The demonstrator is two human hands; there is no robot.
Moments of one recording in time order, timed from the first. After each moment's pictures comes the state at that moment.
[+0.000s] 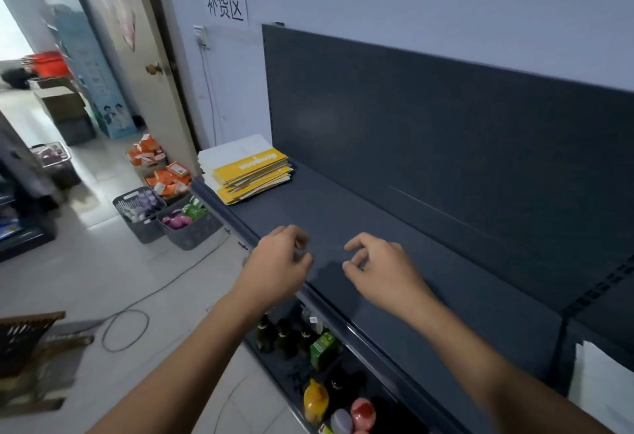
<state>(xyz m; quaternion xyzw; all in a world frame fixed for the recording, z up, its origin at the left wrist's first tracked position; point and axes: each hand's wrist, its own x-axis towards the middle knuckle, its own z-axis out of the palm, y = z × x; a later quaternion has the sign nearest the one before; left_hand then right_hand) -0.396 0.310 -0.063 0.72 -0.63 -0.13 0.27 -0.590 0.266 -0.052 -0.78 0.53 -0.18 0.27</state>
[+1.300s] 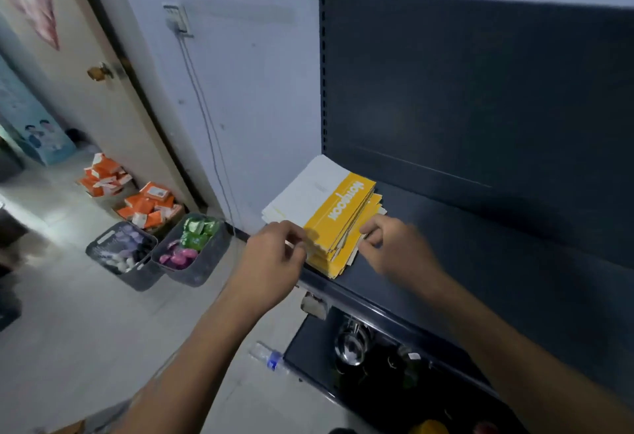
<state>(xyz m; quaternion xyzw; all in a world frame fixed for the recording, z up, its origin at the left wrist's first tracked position) -0.046 0.131 -0.077 0.66 -0.68 -0.18 0.27 -0.262 0.099 -0.074 -0.70 0.63 -0.20 0.26</state>
